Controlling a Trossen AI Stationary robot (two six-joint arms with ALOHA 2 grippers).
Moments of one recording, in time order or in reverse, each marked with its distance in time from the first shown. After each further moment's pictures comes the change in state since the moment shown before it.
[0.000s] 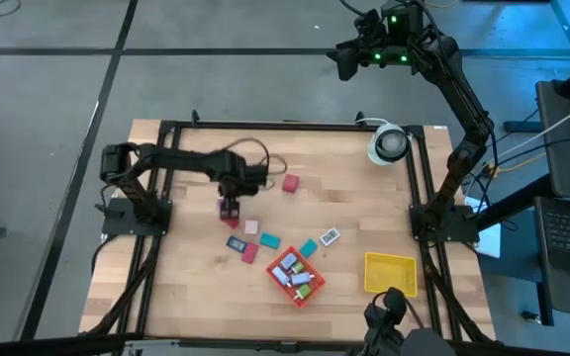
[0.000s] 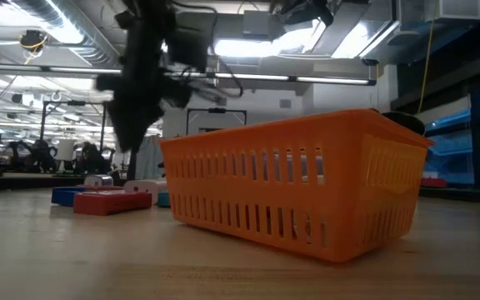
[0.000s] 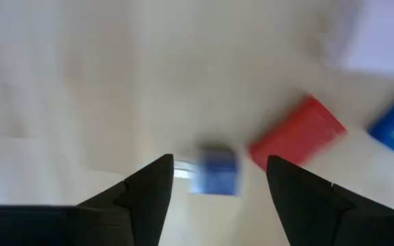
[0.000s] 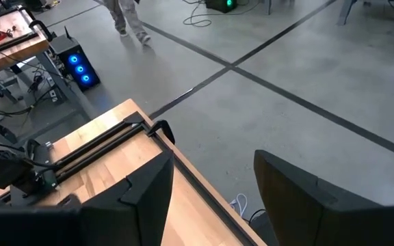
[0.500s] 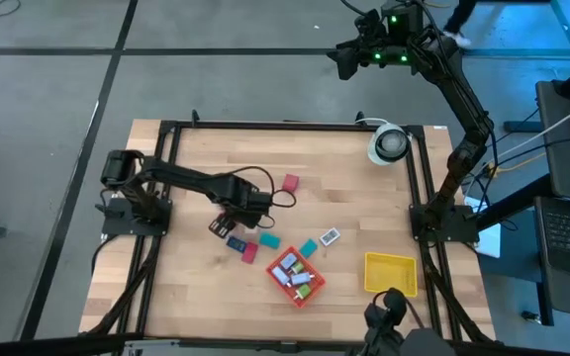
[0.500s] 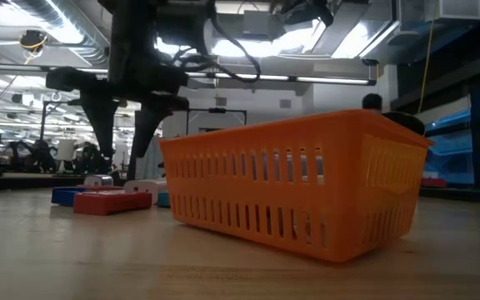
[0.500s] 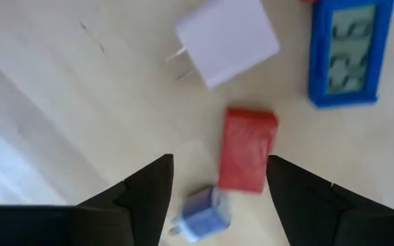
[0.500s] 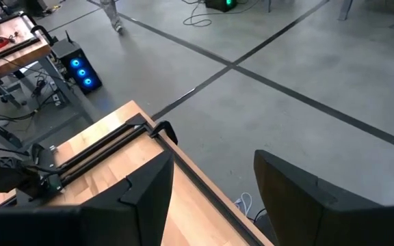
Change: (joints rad) left arm -0.238 0.023 -0.017 0.058 -0.054 0.452; right arm 0.000 0.000 0.000 0.000 -0.003 0.031
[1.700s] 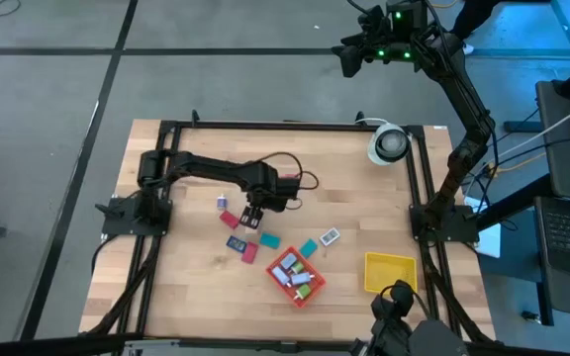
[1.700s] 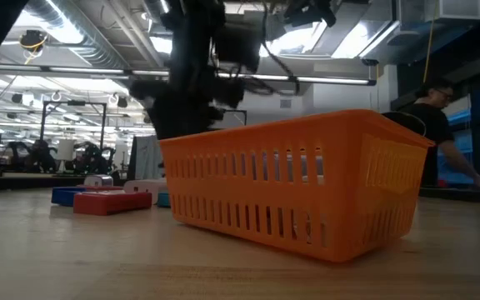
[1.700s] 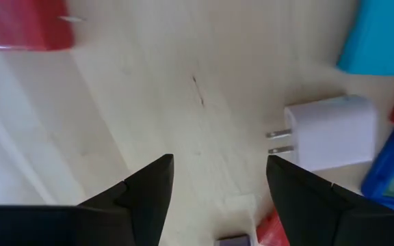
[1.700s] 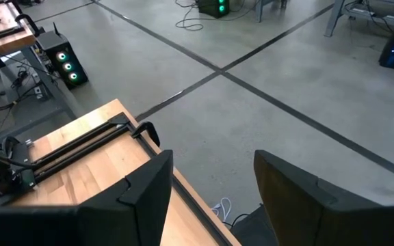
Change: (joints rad) left arm 0.116 0.260 0.337 -0.077 0.036 -0.186; right arm -0.039 -0.001 0.000 0.008 0.000 -0.096
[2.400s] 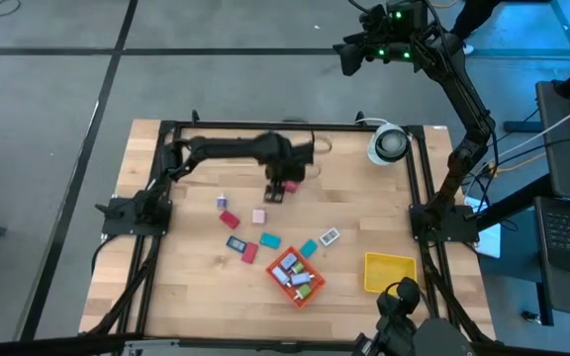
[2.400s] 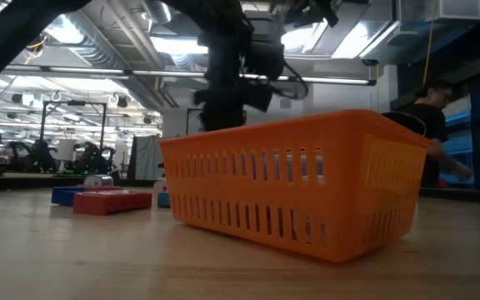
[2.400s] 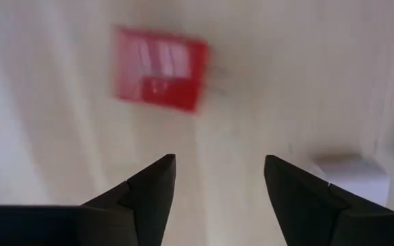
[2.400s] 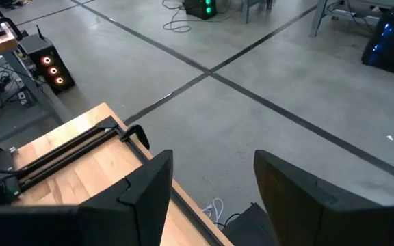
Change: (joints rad) left arm 0.165 0.177 0.298 -0.044 0.051 0.004; right arm -0.001 -0.001 0.000 0.002 0.048 0.009
